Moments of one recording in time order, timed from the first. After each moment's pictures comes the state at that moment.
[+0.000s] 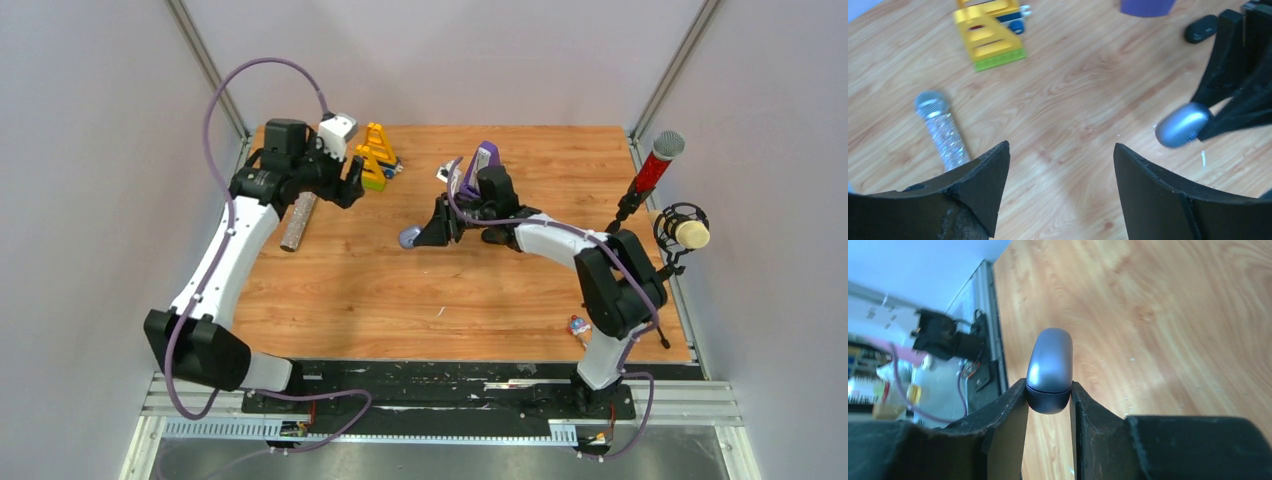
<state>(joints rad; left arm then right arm) -0.26 1.42 1.45 -0.70 0.35 0.25 0.51 1.74 1.08 0.24 -0.97 0.34</state>
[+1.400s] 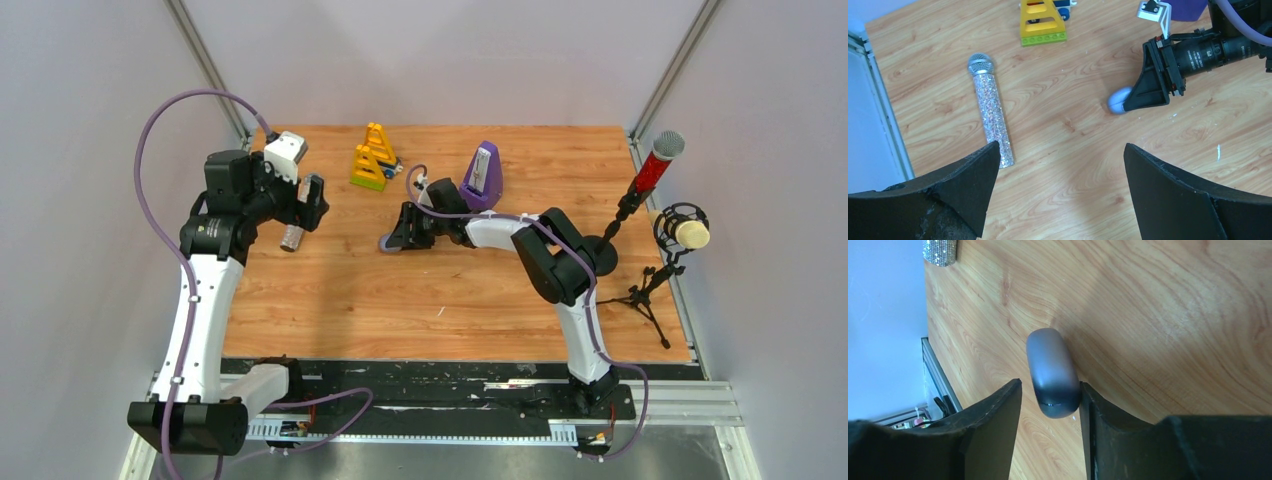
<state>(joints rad) -0.02 1.07 1.27 -0.73 0.36 0.26 0.65 2.18 1.39 0.13 -0.51 0.72</state>
